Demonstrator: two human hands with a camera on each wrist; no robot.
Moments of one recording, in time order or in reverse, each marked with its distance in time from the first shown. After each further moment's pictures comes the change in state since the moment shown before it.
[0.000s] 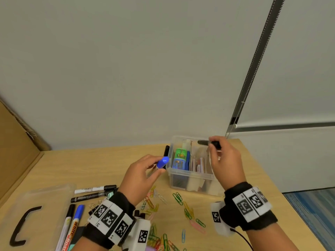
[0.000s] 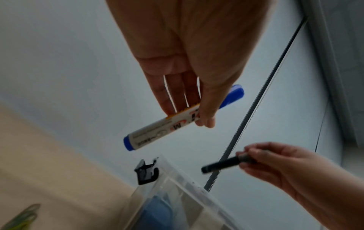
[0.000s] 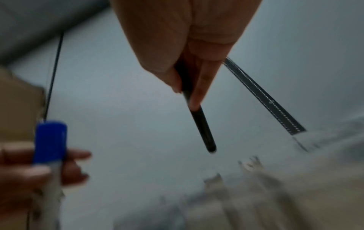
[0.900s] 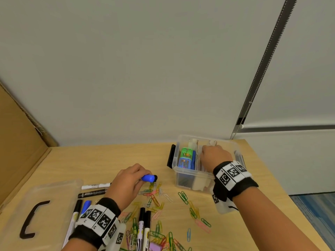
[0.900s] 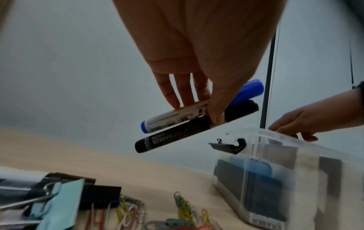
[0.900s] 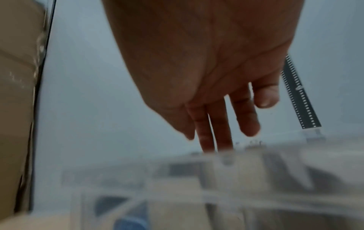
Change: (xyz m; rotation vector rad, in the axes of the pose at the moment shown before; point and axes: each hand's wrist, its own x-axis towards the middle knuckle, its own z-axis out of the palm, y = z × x) left_hand -0.024 -0.079 -0.018 0.406 -0.162 0.008; right_hand 0.035 0.002 0.049 -0.761 -0.621 0.114
